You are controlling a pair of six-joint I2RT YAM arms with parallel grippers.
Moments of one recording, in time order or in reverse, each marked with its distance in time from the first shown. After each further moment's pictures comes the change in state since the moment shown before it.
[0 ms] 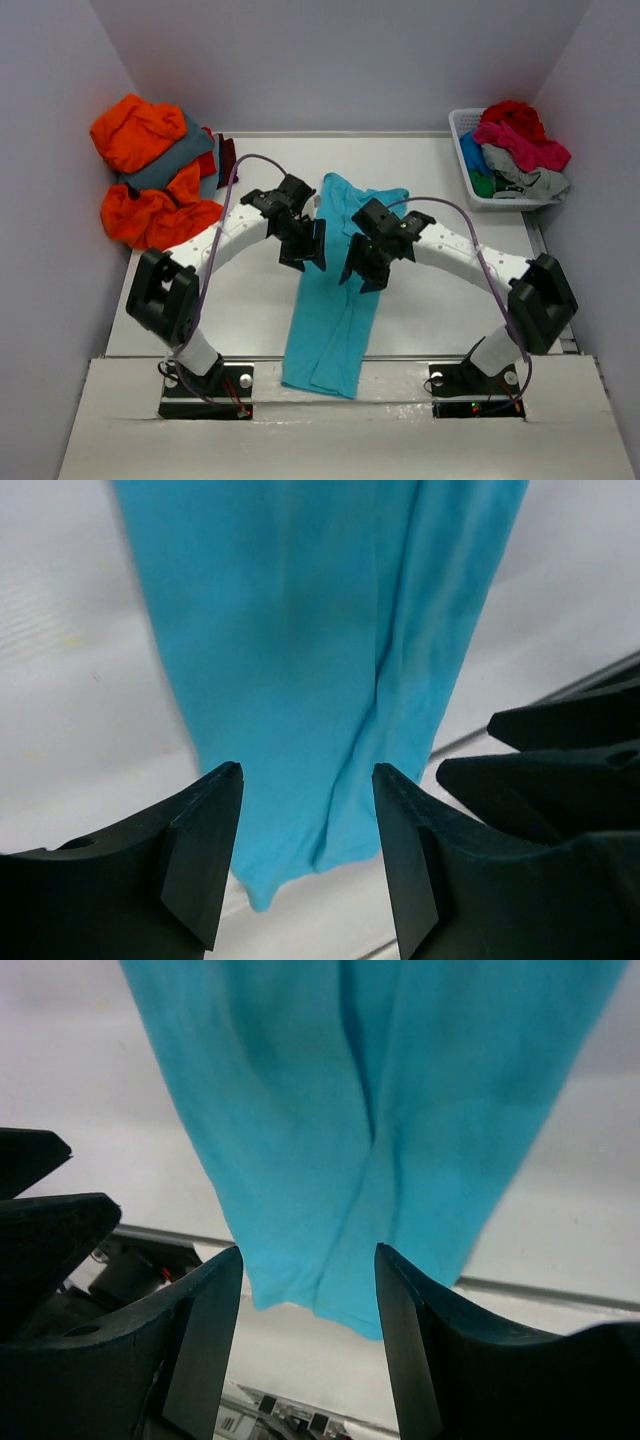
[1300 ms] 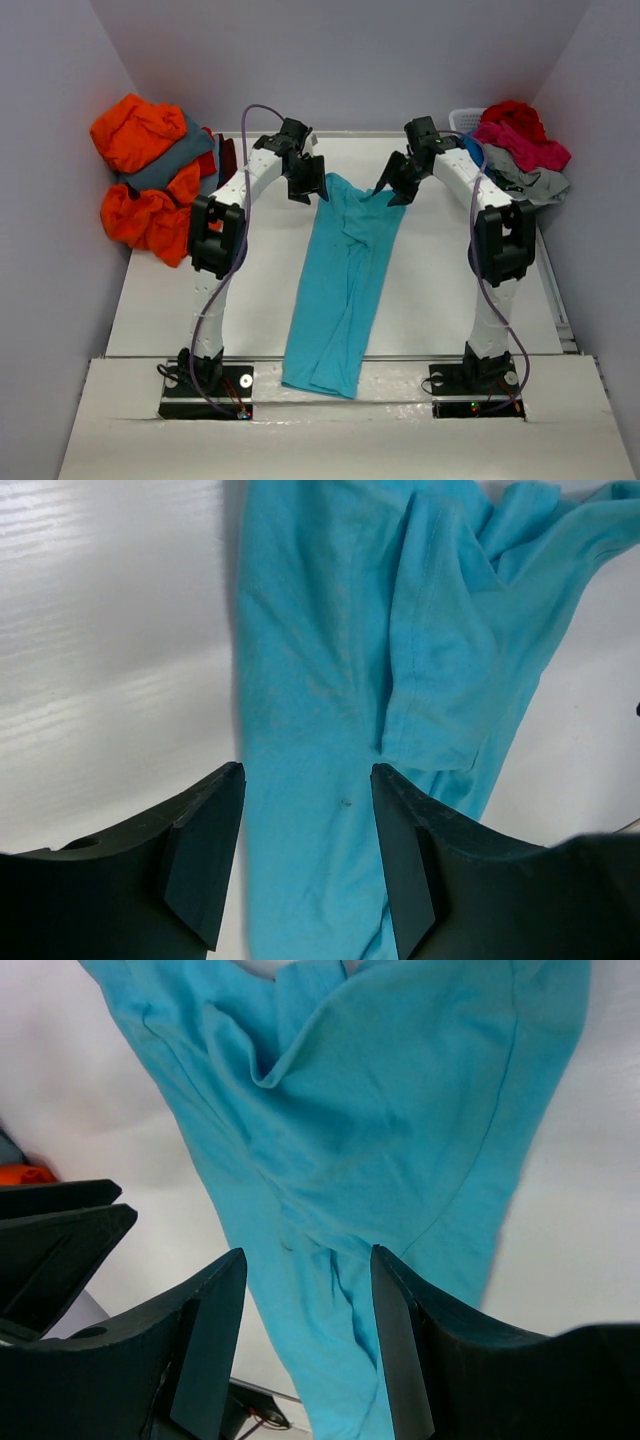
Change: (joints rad) left arm 0.227 0.655 0.792 -0.007 -0.002 0.083; right arm -0.519 0.523 0.674 -0.066 -0.094 -0.348
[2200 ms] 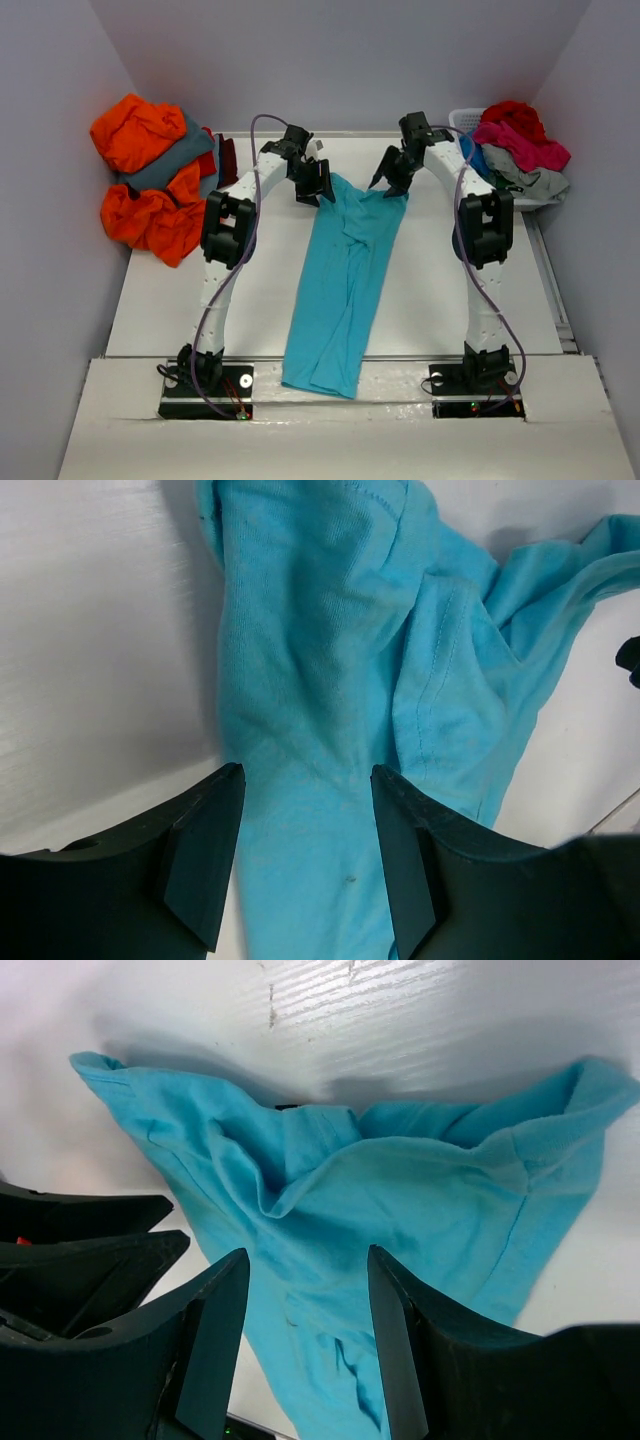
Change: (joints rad) left arm 0.017 0.203 0.132 0.072 0.144 0.008; right arm -0.032 0.245 0.271 -0.031 -0.007 -0.029
